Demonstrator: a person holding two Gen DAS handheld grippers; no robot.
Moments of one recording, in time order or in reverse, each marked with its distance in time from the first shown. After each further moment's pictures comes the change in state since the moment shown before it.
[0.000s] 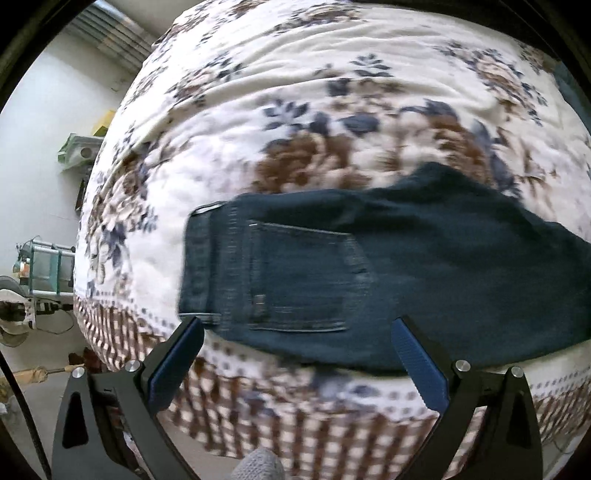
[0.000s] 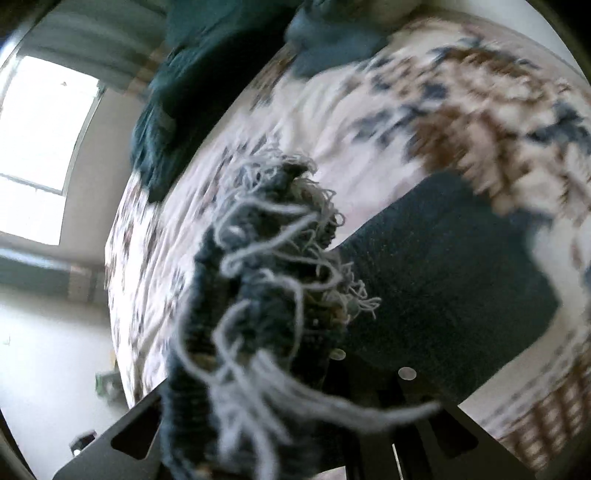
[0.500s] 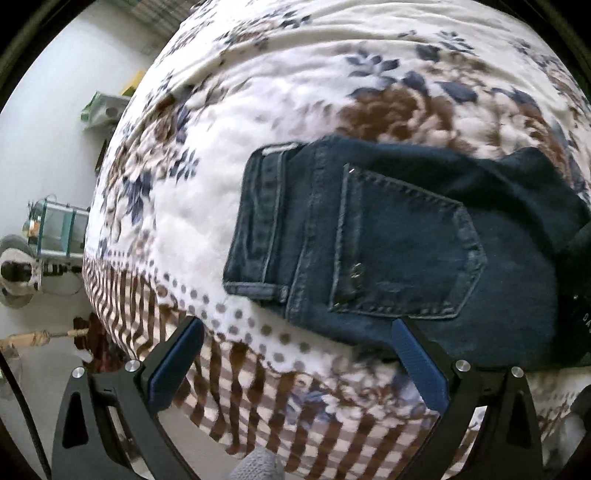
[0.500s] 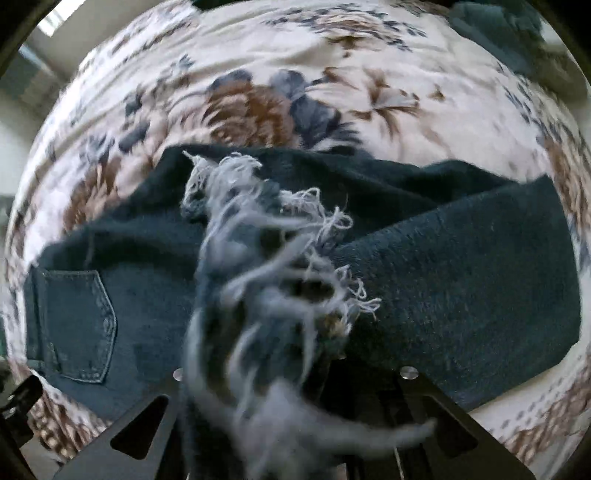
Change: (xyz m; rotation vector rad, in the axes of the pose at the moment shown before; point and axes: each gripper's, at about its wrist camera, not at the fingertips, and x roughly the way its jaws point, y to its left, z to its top) left arm 0.058 0.065 -0.027 -0.115 0.081 0.068; right arm 0.141 0.090 -0.152 -0.563 0.235 -0.396
